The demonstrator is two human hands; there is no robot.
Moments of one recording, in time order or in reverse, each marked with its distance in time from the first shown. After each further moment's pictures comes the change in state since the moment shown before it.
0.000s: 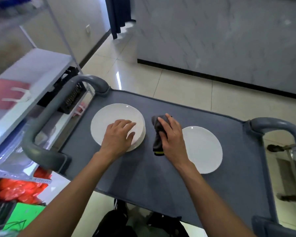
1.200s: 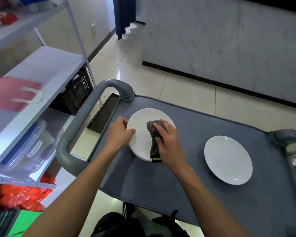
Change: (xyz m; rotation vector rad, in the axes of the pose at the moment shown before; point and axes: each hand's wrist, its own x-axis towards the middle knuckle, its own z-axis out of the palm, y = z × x) left_hand 0.031 -0.135 -0.036 -0.518 -0.100 -0.622; right_hand 0.033 -0.111 0.099 0.019 -0.090 0.015
